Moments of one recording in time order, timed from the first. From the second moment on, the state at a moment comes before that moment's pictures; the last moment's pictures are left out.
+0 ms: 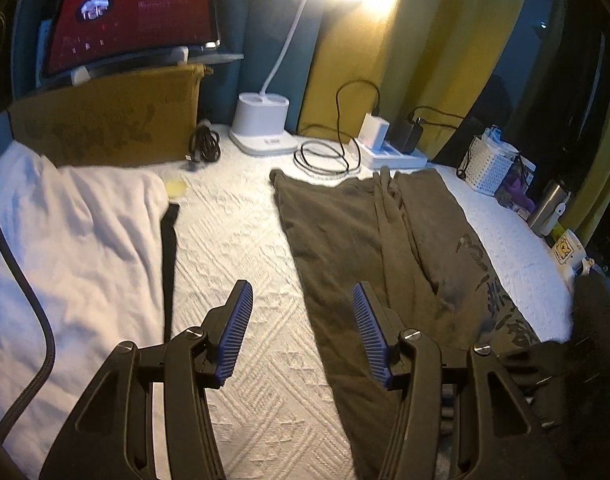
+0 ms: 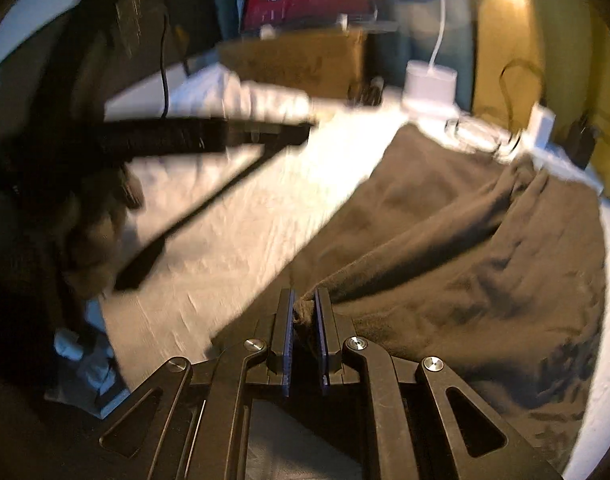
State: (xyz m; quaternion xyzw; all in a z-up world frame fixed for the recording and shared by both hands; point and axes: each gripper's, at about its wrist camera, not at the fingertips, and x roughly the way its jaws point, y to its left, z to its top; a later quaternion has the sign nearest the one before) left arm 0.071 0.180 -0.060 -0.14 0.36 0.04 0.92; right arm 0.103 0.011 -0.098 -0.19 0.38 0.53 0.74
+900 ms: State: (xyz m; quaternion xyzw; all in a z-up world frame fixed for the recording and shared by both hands) left arm 0.230 0.113 -0.066 -0.05 0.39 -0.02 0.92; right arm 0.254 -0.115 -0.083 -0.10 0.39 0.42 0.81
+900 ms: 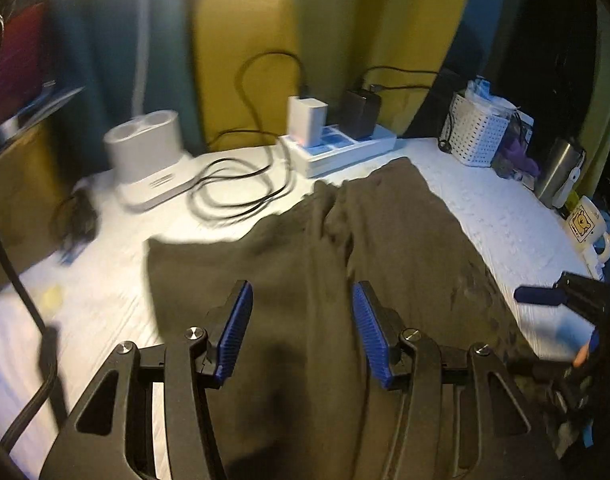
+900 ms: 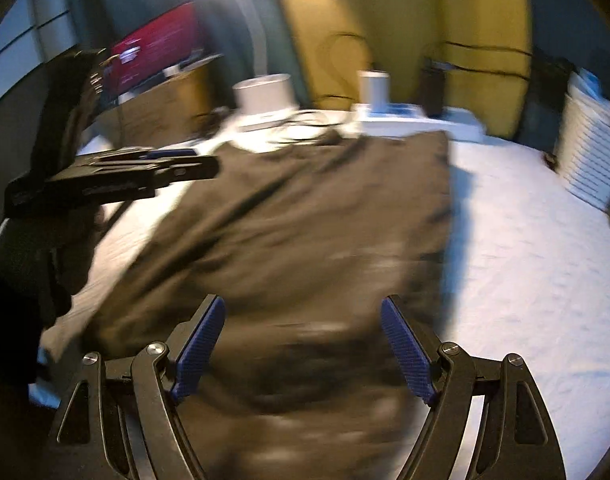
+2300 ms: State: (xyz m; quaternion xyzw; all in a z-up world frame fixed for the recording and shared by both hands) left arm 0.173 0.163 -0.064 -0.09 0.42 0.00 0.90; right arm 0.281 -0.086 -0.092 -0.12 0.39 0.37 0.83
